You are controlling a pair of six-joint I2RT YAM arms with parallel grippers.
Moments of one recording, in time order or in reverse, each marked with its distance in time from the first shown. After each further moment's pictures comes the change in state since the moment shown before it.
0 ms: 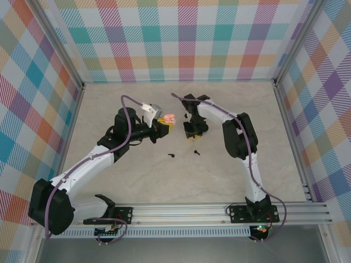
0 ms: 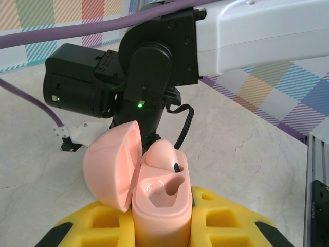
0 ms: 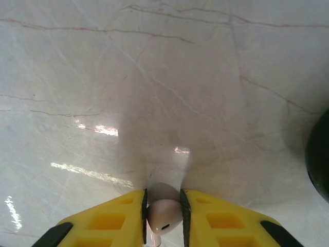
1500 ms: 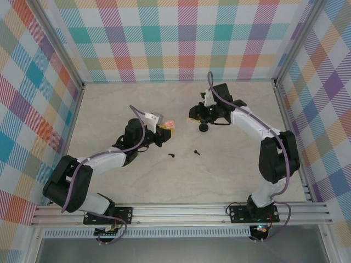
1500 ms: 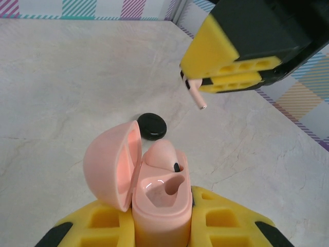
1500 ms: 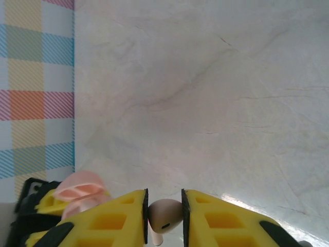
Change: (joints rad) left arm 0.000 0.233 -0.217 0.458 -0.112 -0.165; right arm -0.142 -0.563 -0.492 0.638 -0.488 0.319
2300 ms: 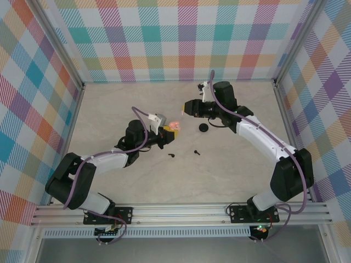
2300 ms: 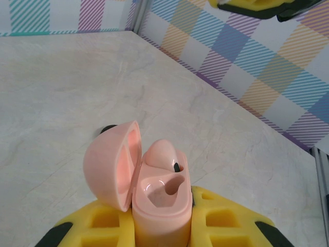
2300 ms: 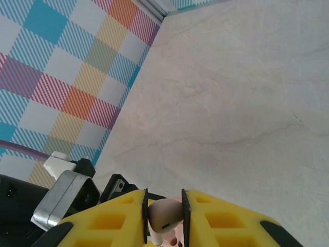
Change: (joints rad) left arm -0.019 0.031 -0.011 0.122 0.124 0.008; right arm 0.091 -0.208 -0.082 0.222 0.067 -0.083
